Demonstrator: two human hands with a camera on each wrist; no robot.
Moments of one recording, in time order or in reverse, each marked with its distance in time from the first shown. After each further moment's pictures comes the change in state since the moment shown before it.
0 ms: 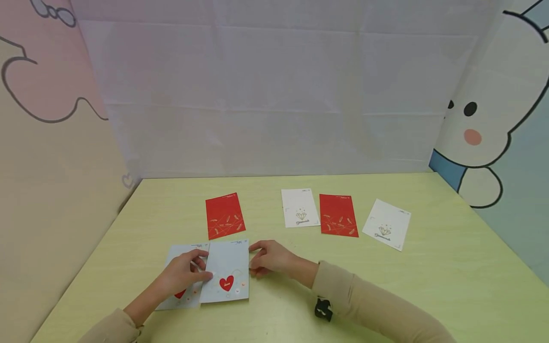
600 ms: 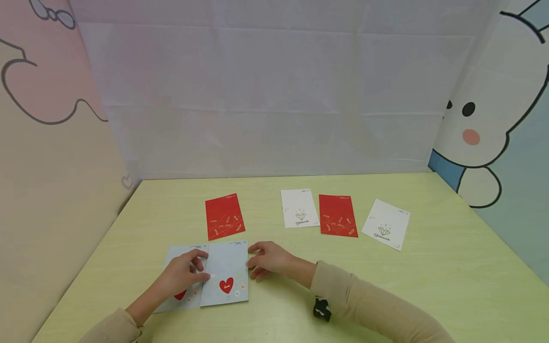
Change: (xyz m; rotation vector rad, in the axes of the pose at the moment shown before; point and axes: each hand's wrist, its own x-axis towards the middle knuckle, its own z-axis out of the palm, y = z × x) left_hand 0.002 -0.002 0.003 0.038 0.027 -0.019; right_hand 0.003 0.000 0.001 -0.021 -0.012 0.035
